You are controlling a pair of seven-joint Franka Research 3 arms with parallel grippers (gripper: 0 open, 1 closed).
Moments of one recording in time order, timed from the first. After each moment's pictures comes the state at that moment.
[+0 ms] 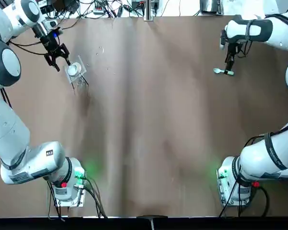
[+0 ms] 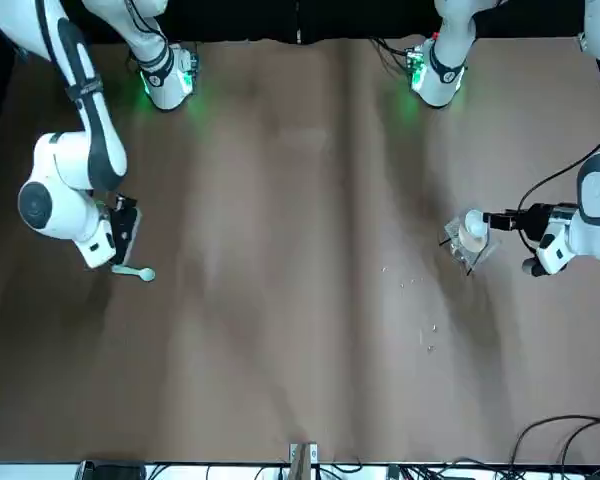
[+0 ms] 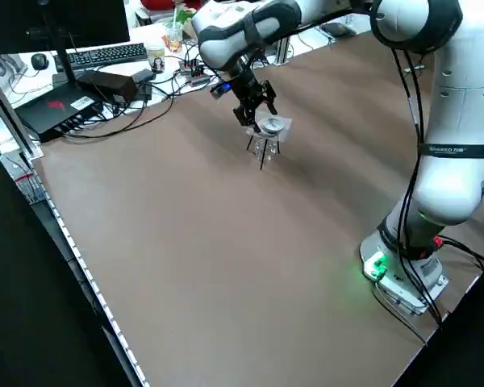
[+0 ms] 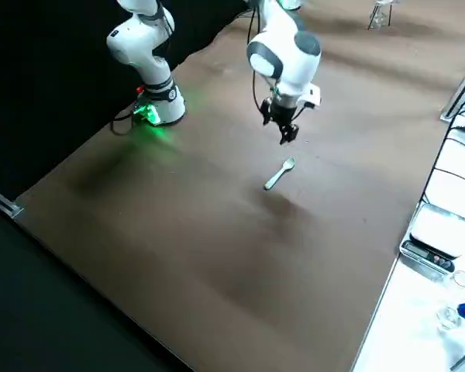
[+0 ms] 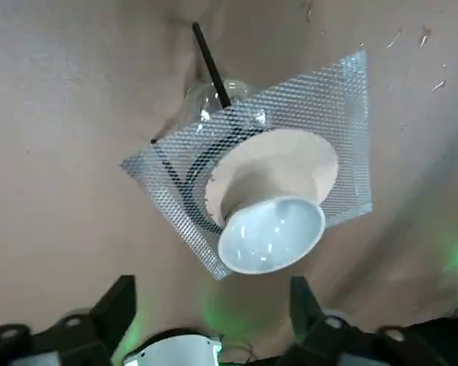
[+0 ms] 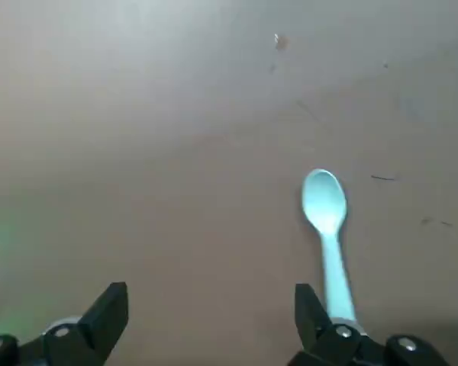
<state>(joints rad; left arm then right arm) 0.24 0.38 -0.04 -1.79 -0.23 1.61 0.14 -0.05 0.24 0.03 -2.11 0.00 2.14 -1.28</state>
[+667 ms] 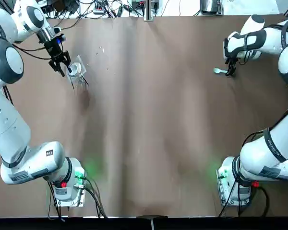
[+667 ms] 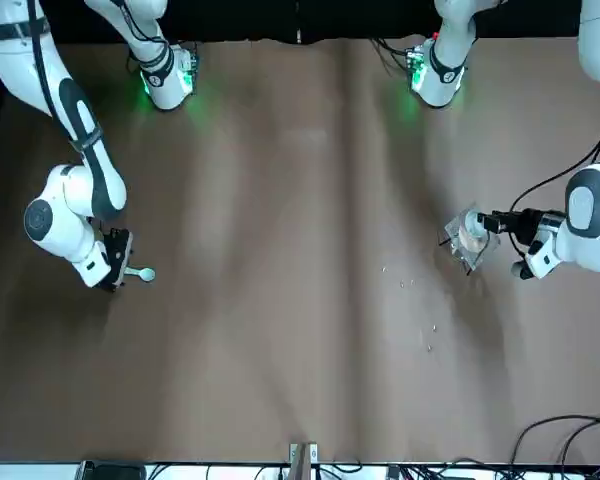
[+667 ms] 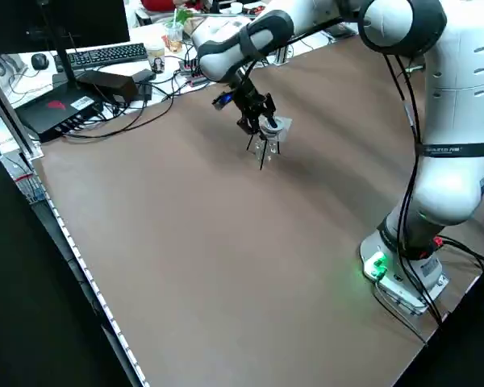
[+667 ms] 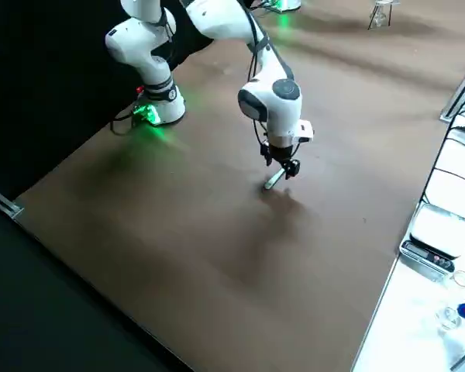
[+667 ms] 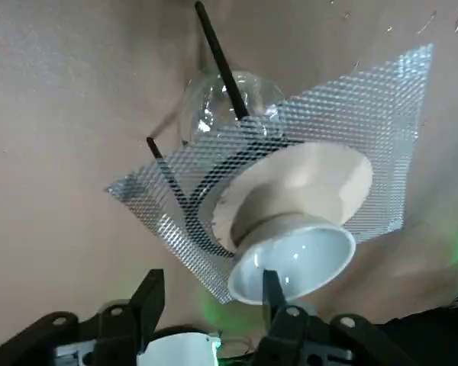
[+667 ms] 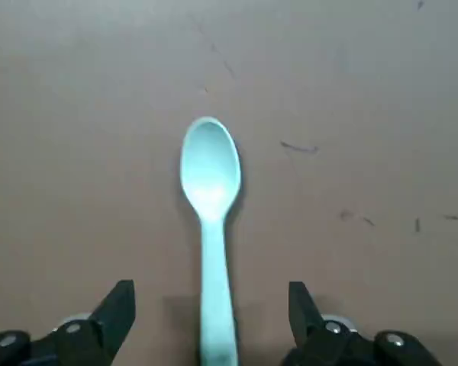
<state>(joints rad) 0.24 0.44 -0.04 -1.79 -0.23 1.61 0.14 -0.15 0.45 0.03 -2.12 0.00 2.54 -1.53</state>
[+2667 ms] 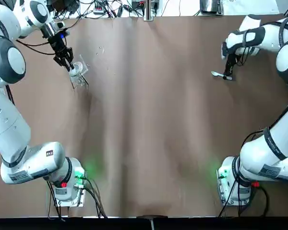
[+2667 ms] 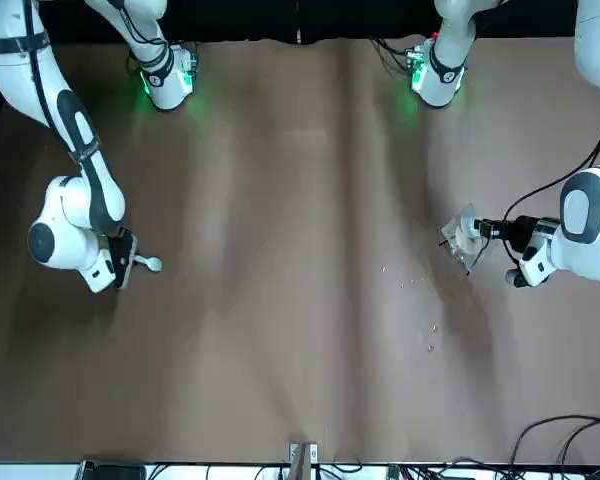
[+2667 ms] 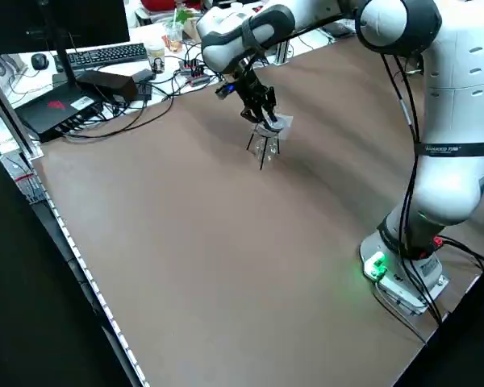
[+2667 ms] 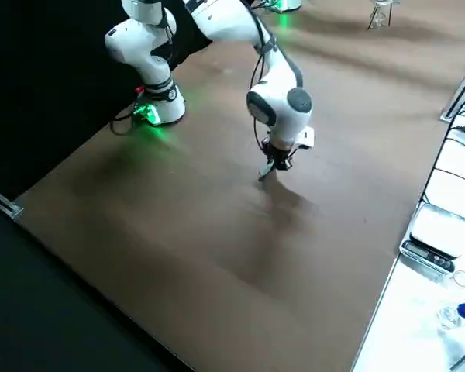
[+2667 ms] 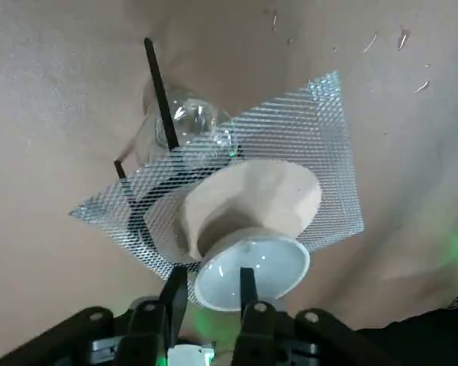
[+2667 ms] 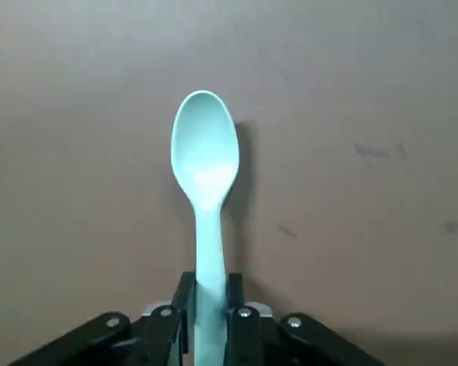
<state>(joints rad) 0.22 0.45 -0.08 -1.74 -0.24 1.61 0.13 -0.17 0.49 0.09 -2.02 0.02 2.24 -1.33</state>
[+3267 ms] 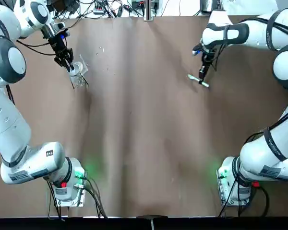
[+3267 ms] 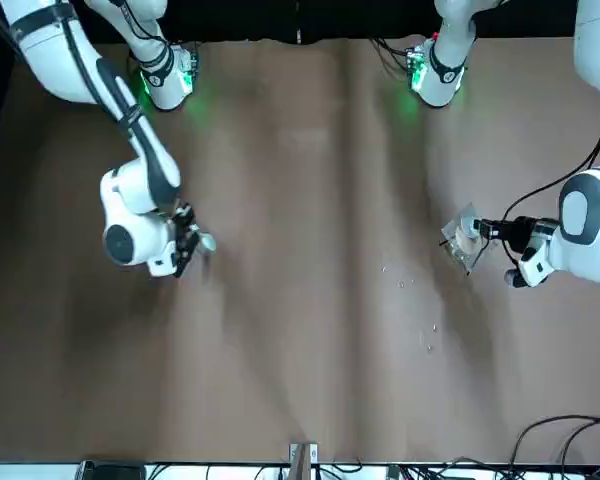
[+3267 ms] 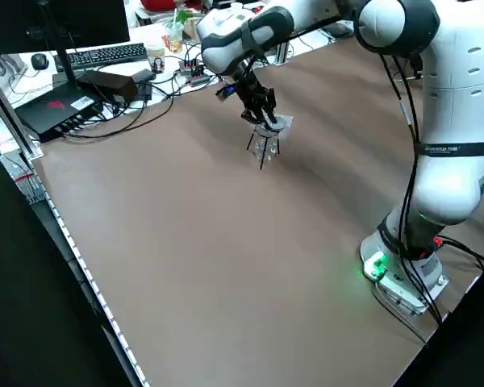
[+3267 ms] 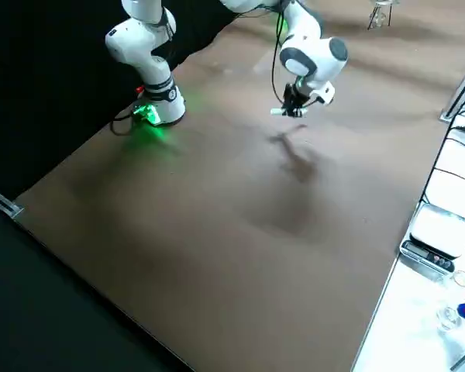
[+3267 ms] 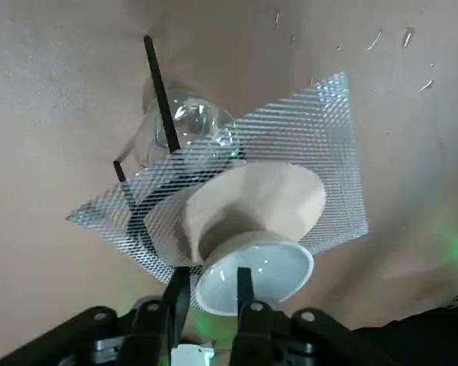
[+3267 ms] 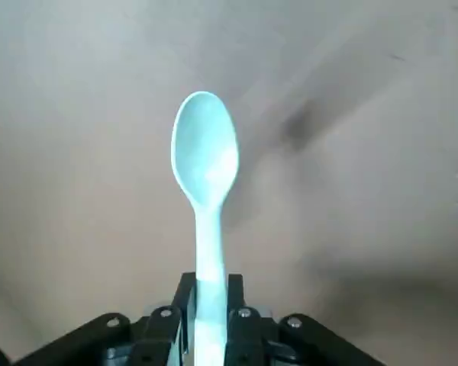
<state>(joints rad) 0.22 0.46 -0.08 -1.74 -0.24 1.61 0.13 -0.15 0.48 0.43 -1.97 0.02 1.97 -0.55</state>
